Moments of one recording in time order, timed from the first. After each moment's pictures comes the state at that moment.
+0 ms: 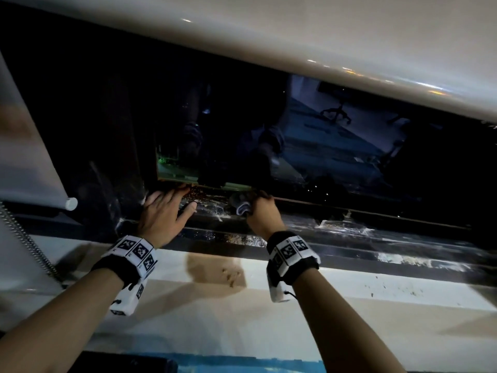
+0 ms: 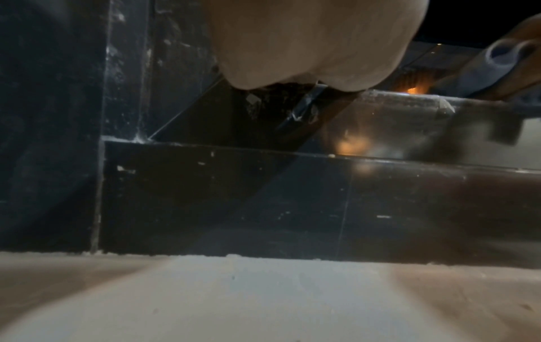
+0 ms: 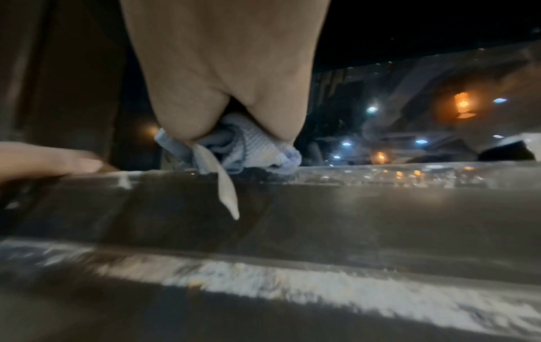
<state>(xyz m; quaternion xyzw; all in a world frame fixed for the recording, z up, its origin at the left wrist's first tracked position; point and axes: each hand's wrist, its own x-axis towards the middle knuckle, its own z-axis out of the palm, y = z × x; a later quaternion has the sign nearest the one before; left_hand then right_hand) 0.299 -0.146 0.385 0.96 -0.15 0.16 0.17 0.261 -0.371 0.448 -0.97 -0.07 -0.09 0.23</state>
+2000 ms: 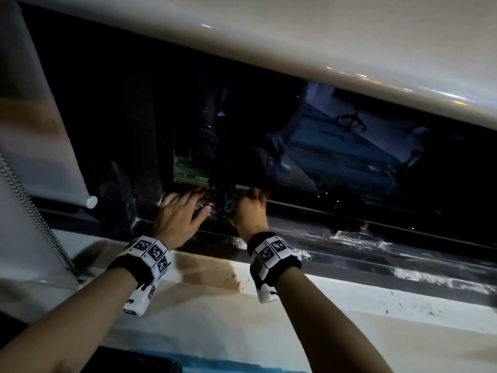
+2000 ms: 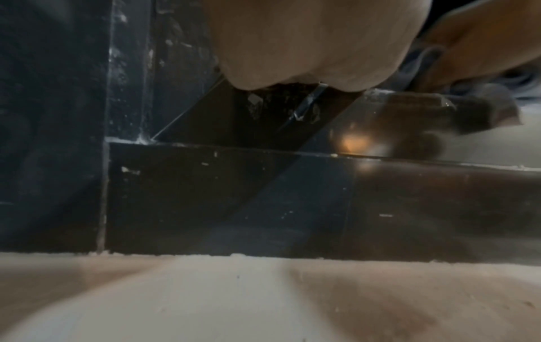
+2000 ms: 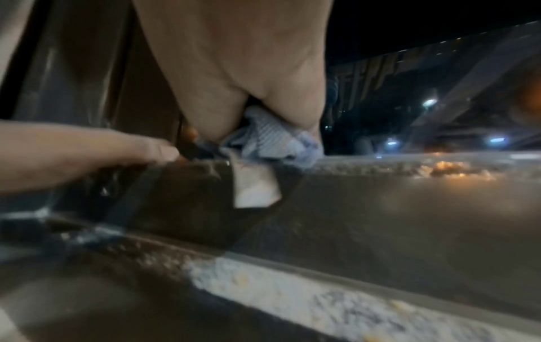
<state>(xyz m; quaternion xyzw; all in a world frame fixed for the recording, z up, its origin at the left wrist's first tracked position) 0.298 -0.144 0.386 0.96 -0.17 0.18 0.15 0.299 -0.320 0.421 -0.99 -0.03 -0.08 0.09</state>
